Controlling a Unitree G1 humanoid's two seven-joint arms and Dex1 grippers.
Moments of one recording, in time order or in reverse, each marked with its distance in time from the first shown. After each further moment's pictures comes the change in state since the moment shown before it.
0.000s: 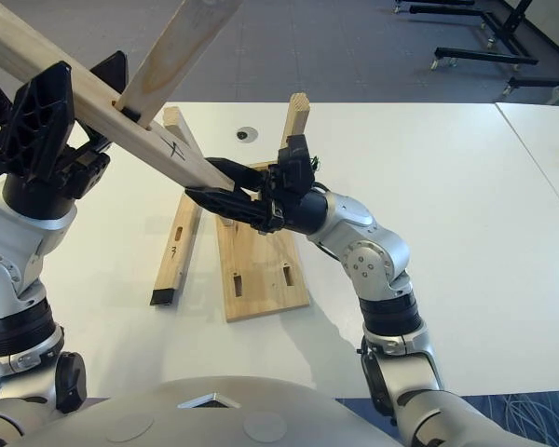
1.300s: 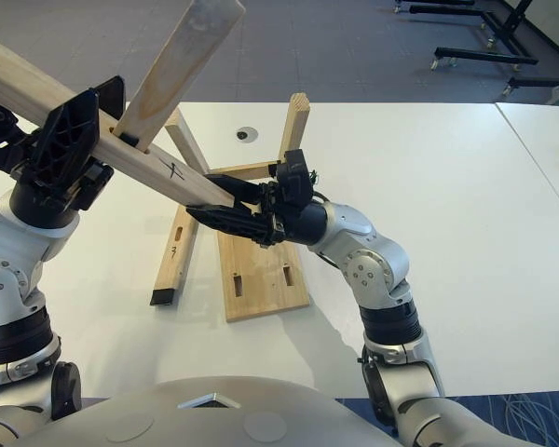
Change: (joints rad) left arm 0.052 0.012 -0.014 0.004 0.124 -0.039 -0.126; right arm 0.044 0.003 0.006 -0.029 -0.035 -0.004 0.046
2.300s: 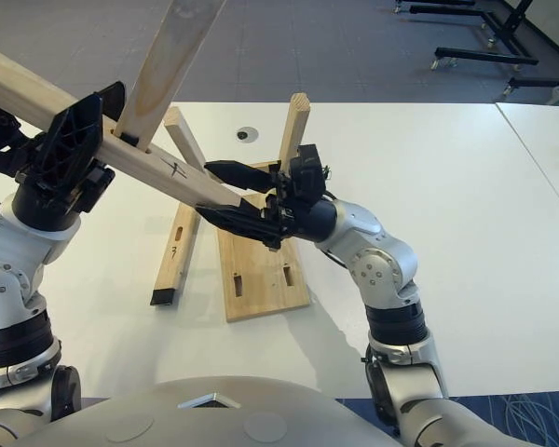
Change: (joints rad) left arm 0.021 -0.007 -0.002 -0.002 0.008 -0.008 -0.003; right arm 0.018 -0.050 -0.075 -0.030 0.117 0.058 0.012
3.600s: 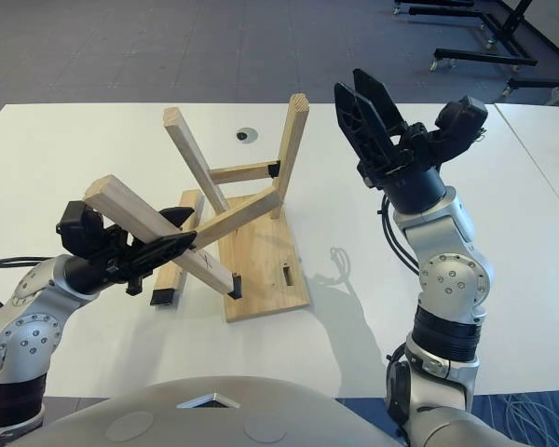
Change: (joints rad) left arm 0.360 0.087 -0.196 -0.062 0.599 -0.206 -0.316; right arm 0.043 -0.034 -0.350 -0.041 0.167 -0.133 -0.384
